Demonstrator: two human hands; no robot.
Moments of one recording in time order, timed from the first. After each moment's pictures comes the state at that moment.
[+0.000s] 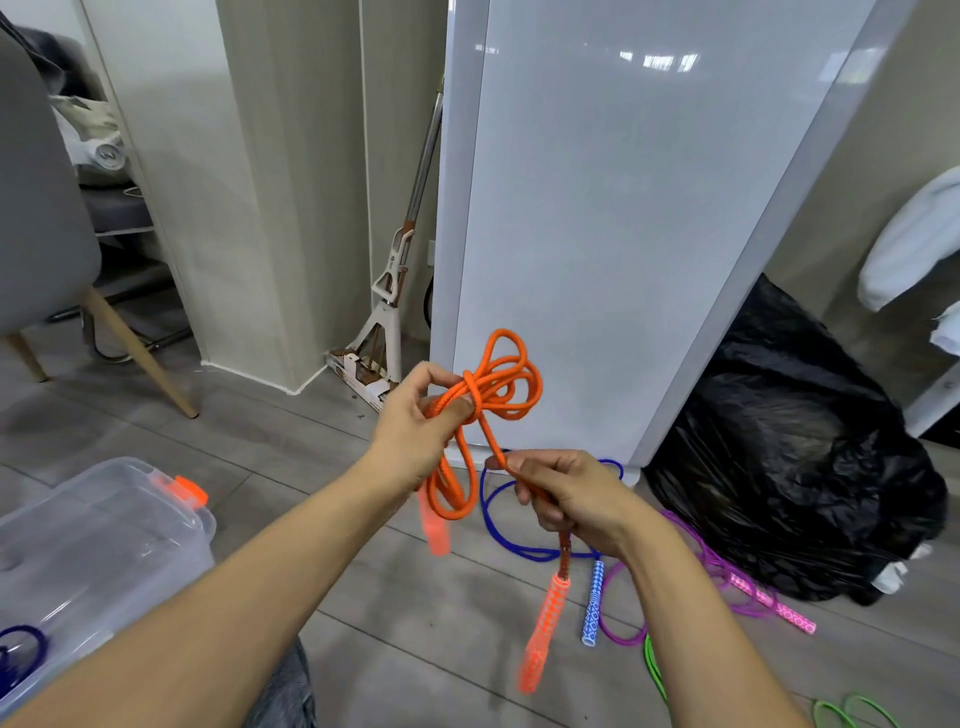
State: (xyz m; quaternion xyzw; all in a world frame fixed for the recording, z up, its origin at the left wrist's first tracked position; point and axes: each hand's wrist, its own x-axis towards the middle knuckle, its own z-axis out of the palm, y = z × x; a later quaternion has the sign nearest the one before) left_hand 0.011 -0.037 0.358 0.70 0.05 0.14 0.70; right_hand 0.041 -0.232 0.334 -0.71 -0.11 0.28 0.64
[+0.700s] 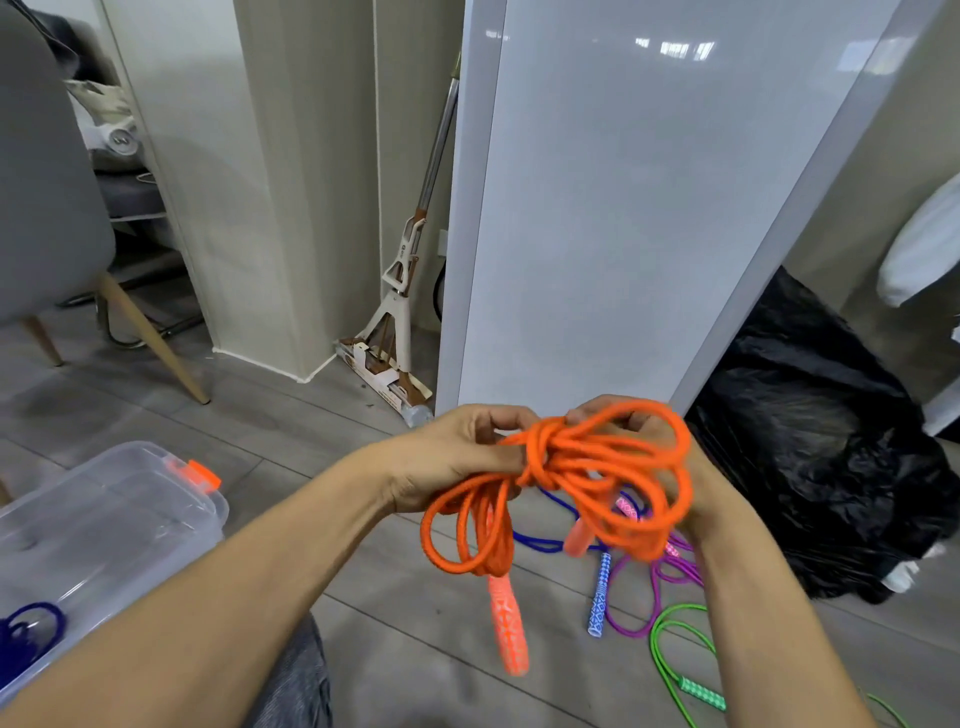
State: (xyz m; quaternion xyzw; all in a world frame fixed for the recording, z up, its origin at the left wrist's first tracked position) left_hand -0.006 -0.039 0.367 0.61 -0.17 -0.24 0.74; right_hand 0.037 -0.255 0.382 -0.69 -0.14 0.18 0.69
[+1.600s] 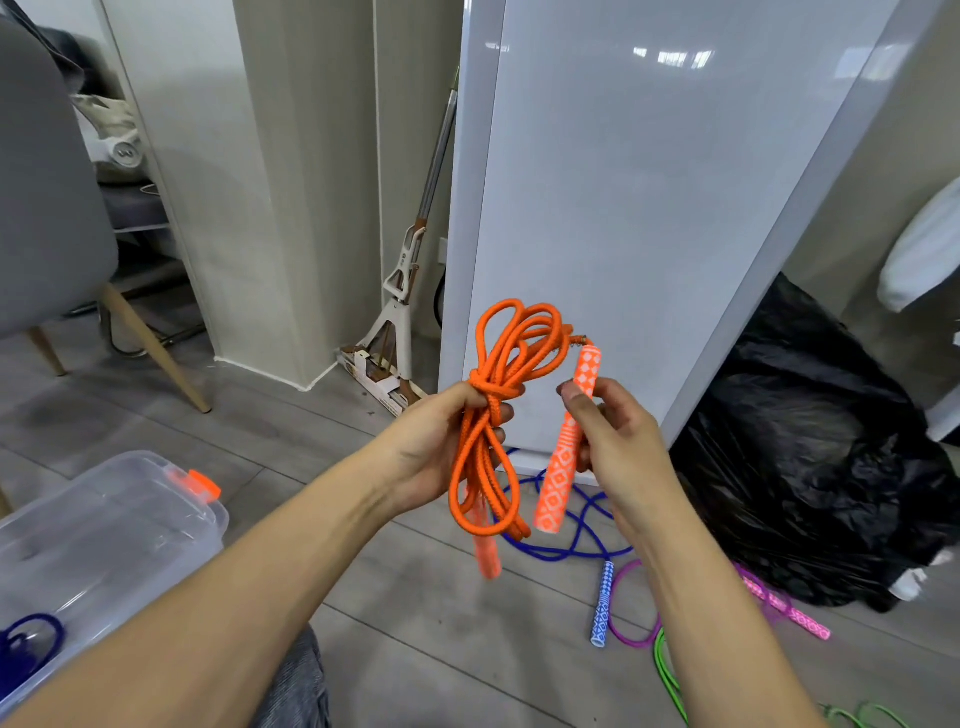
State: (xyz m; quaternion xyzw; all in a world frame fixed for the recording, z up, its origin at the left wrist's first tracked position) left_hand 0.009 -0.033 0.368 0.49 0.03 -0.15 0.86; right_hand 0.026 -0.218 0.381 -0.74 -0.06 -0.02 0.67
